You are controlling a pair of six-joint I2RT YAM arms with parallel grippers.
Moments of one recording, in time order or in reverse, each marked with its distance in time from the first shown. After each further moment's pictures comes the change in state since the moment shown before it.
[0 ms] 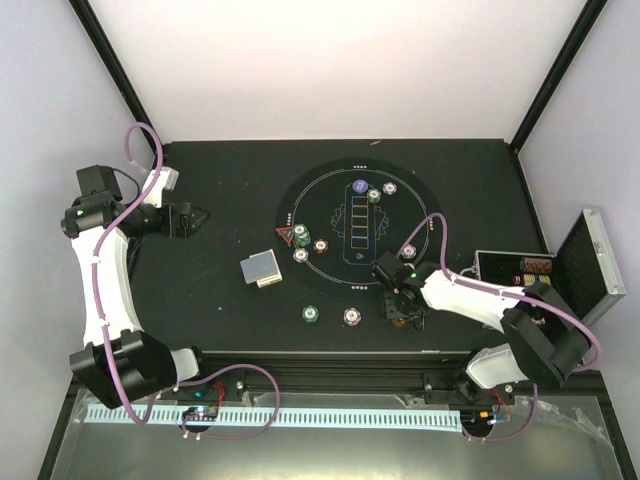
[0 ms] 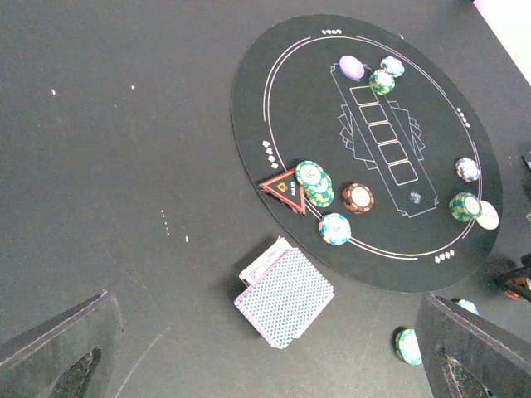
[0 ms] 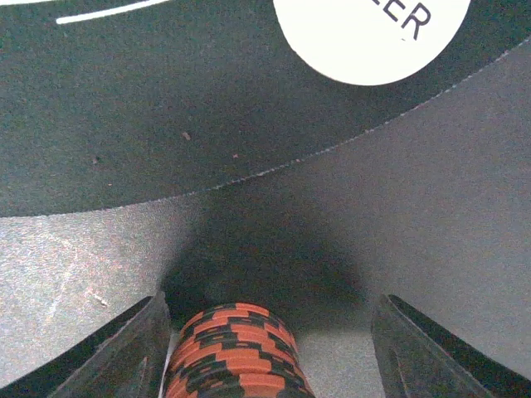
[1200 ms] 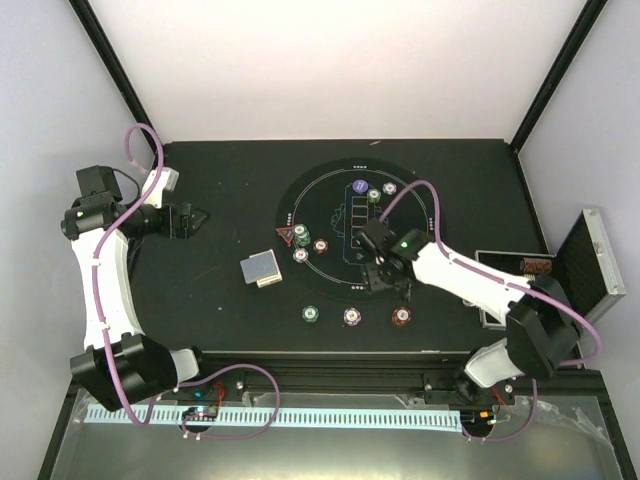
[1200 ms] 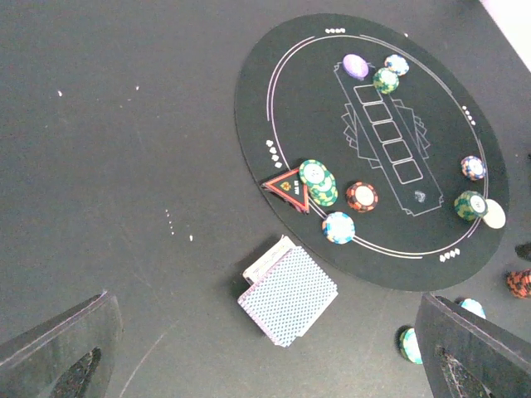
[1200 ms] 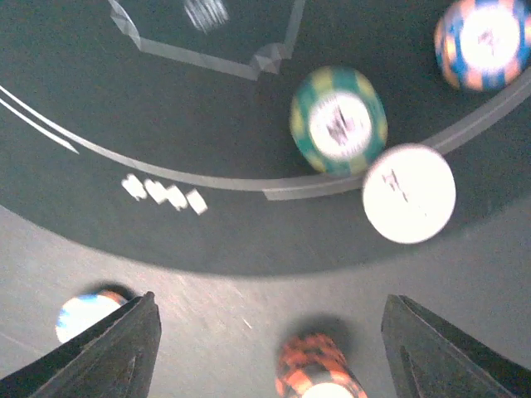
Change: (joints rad) left arm -0.004 -0.013 0.000 -0.001 -0.021 0.000; right arm 0.011 0.106 0.425 -0.172 0.001 -0.137
